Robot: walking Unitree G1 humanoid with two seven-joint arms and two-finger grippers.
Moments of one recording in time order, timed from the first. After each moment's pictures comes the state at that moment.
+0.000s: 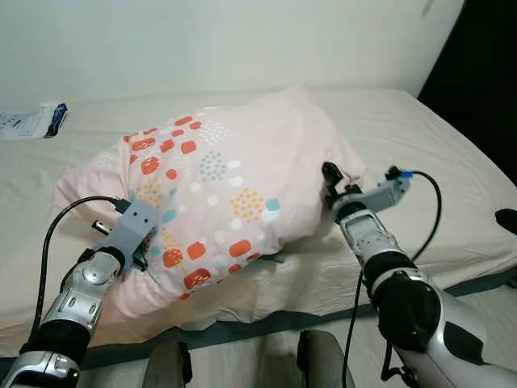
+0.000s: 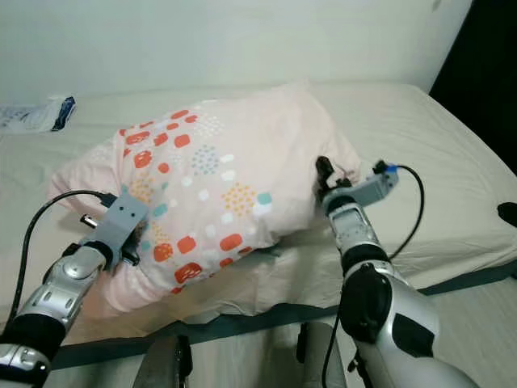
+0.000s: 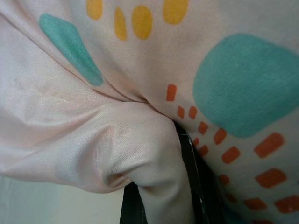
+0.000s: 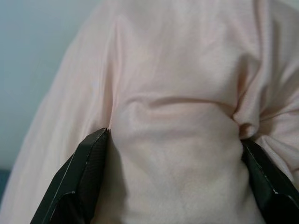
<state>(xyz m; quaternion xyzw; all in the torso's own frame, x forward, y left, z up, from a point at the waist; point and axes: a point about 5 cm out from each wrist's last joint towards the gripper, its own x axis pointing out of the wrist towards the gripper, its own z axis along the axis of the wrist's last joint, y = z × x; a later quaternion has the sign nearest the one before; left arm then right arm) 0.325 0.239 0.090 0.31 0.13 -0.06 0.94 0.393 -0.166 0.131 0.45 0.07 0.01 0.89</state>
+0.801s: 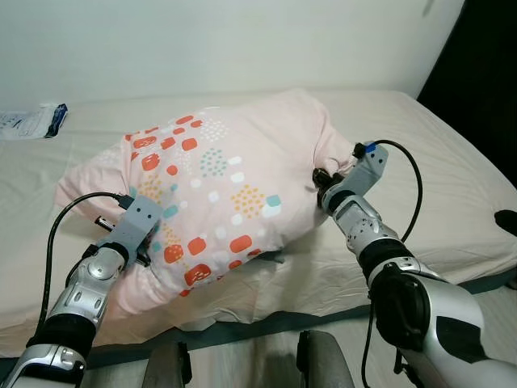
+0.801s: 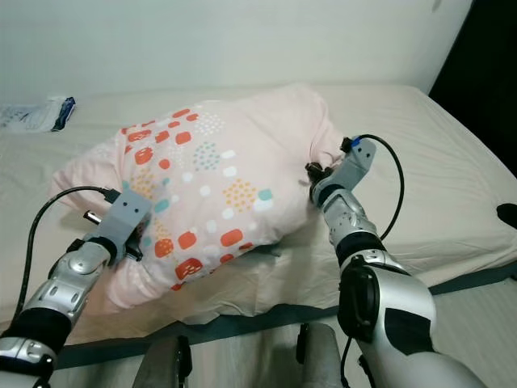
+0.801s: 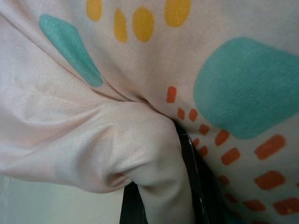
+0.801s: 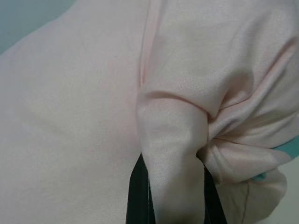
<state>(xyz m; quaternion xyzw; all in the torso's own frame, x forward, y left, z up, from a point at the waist) 0.331 0.233 0.089 0.30 0.13 -0.05 0.94 0.401 -0.159 0.150 0.23 0.08 0.04 0.97</state>
